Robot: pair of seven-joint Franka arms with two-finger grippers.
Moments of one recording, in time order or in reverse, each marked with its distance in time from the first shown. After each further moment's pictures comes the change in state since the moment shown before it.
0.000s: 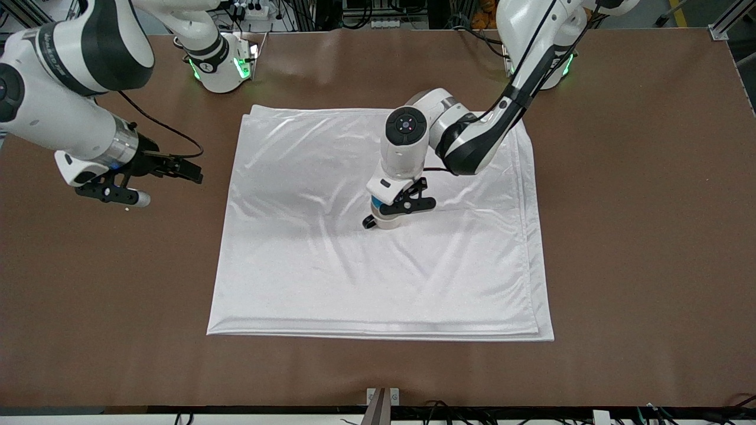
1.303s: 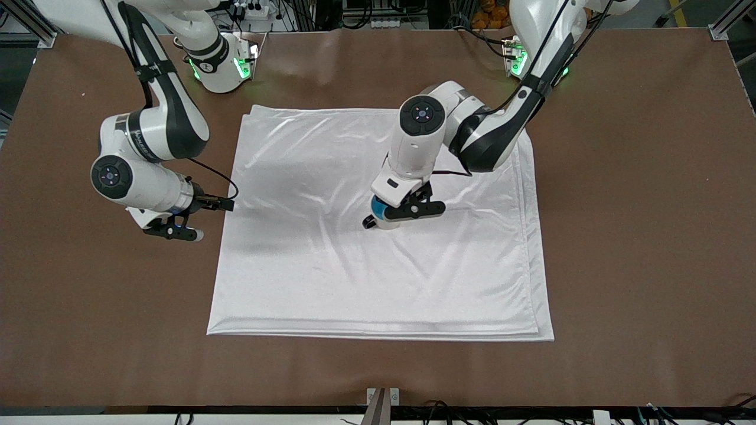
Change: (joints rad) left arm 0.026 -0.036 0.007 0.051 0.000 0.019 0.048; right arm 0.046 0.243 -0.014 -0.140 -0.099 0.288 0.005
